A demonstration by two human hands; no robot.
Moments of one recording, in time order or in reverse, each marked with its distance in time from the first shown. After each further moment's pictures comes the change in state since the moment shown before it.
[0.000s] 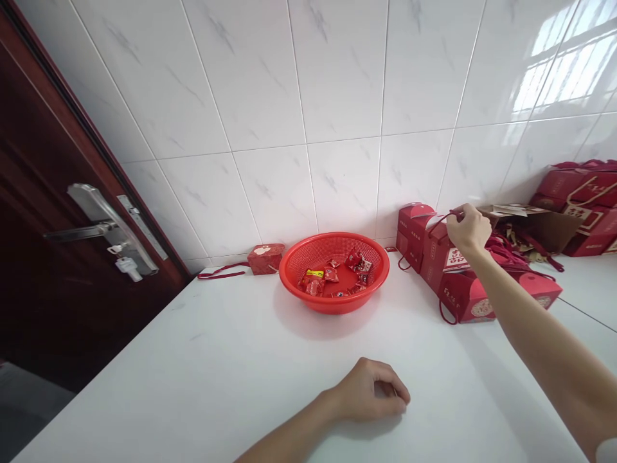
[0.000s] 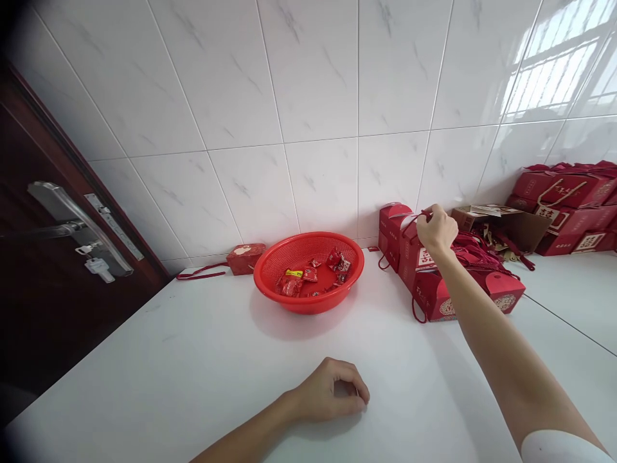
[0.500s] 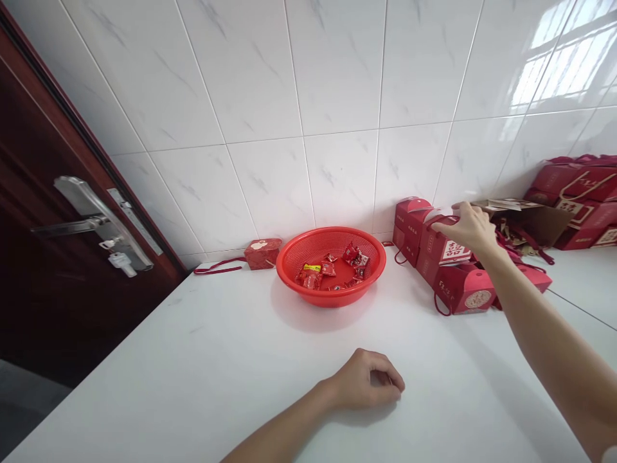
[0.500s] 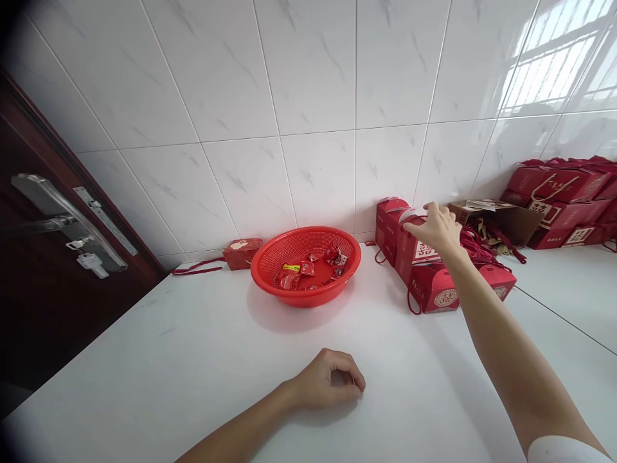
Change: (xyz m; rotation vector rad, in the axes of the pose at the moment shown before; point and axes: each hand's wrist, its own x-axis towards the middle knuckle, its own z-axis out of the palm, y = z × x) left_hand -0.001 0.004 0.001 0.011 -0.004 -0.009; right_hand -0.019 -0.008 -0.031 -0.130 -0.189 0.030
